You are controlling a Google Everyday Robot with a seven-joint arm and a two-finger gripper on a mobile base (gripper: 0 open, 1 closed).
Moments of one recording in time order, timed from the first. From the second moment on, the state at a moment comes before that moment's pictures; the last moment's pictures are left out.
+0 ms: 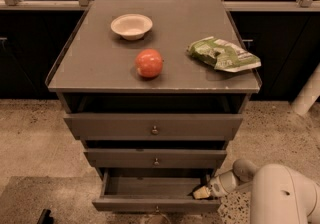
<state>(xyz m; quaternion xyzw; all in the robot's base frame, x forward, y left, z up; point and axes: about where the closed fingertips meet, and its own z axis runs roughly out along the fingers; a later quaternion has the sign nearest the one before) 0.502 -0.202 0.195 -0.22 0.89 0.38 0.08</state>
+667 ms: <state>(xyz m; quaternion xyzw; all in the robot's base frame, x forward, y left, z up) 0.496 -0.199 0.201 -0.21 0.89 0.39 0.10</state>
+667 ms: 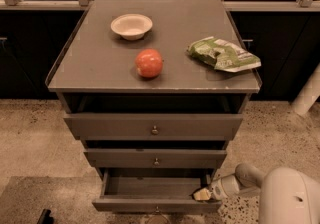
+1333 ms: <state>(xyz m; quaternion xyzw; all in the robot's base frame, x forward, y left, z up) 0.444 -0.251 0.206 -0.09 0.90 0.38 0.16</state>
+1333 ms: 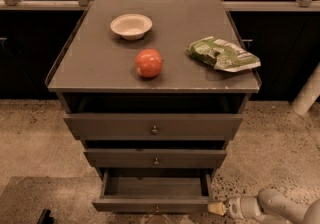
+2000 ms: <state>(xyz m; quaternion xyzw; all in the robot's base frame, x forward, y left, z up) 0.432 -0.270 0.209 -0.07 0.91 0.39 0.16</state>
